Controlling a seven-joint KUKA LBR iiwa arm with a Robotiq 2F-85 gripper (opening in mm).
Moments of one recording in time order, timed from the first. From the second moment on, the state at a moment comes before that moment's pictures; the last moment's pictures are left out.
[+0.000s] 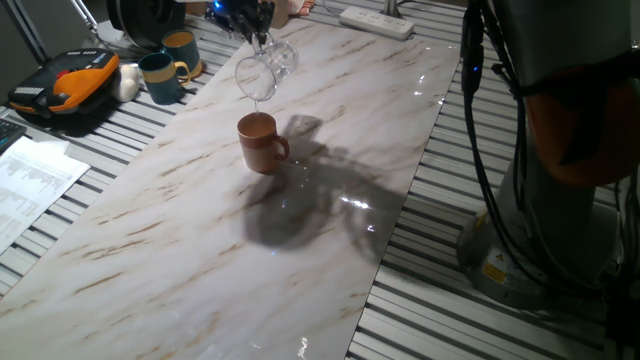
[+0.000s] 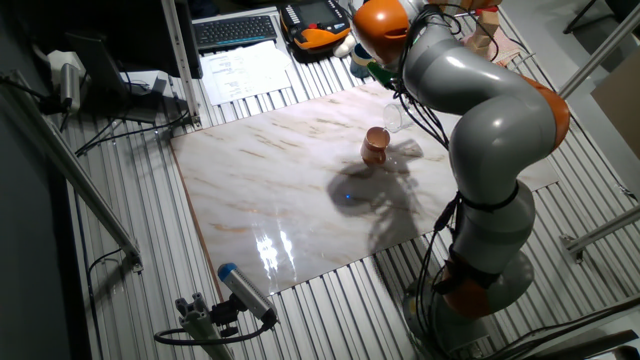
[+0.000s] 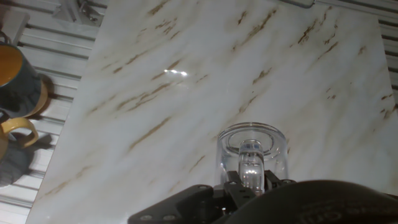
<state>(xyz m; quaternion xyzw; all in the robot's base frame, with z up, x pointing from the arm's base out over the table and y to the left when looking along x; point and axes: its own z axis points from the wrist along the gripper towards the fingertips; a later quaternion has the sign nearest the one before) 0.574 -0.087 0.270 0.60 0.76 -0.19 0.15</state>
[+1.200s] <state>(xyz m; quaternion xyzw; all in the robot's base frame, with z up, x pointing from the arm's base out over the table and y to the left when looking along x) 0.574 -0.084 0.269 0.61 0.74 -0.24 0.16</state>
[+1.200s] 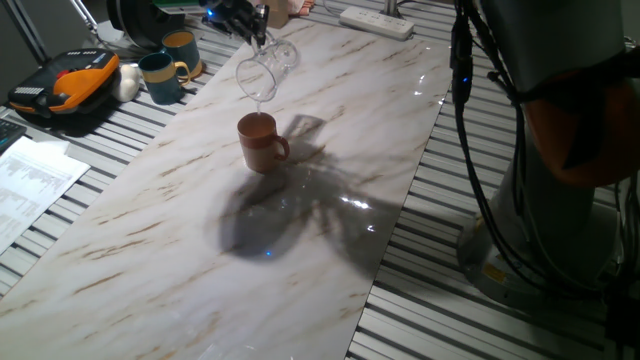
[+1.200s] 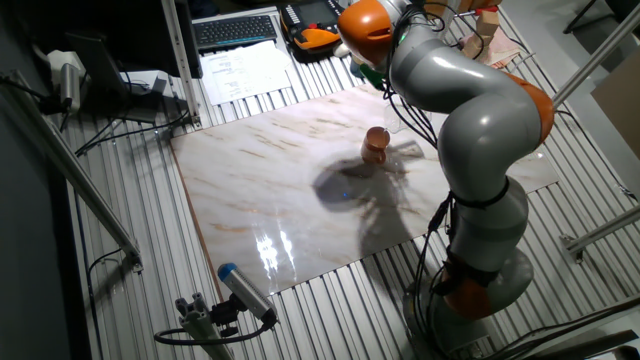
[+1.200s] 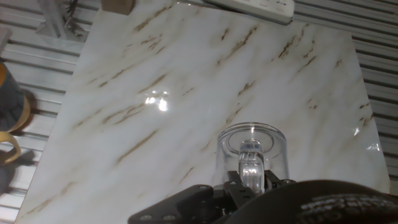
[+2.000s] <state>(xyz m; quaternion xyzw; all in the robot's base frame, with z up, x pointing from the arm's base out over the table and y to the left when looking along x) 0.576 -0.080 0.275 0.61 0.74 -0.24 0.15</state>
